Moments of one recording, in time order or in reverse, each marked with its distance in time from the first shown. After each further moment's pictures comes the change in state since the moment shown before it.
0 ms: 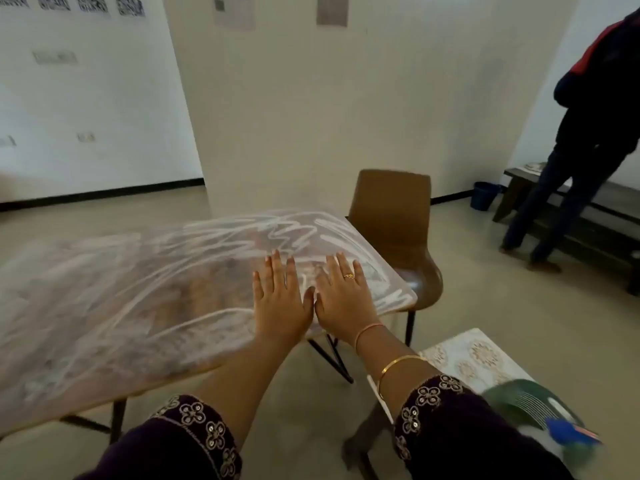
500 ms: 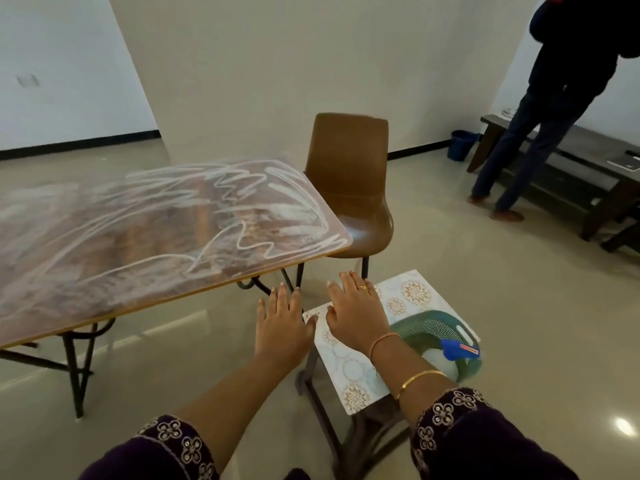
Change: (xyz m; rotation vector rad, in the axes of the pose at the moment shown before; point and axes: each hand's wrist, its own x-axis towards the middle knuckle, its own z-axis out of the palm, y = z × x) left_hand -0.132 0.171 0.058 0.009 -0.450 -0.019; right_hand -0.174 0.157 -0.003 0.088 -0.336 0.095
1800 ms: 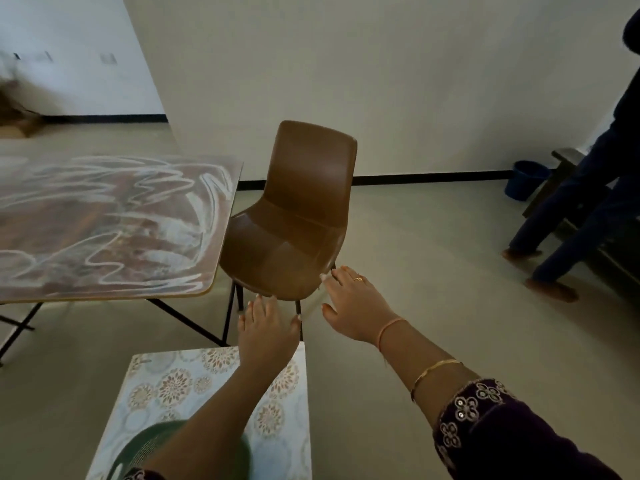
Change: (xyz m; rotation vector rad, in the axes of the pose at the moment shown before) left_hand 0.283 0.451 0.100 -0.173 0.066 -0.558; right_hand 0.188 0.544 -0.052 0.064 -0.127 -0.460
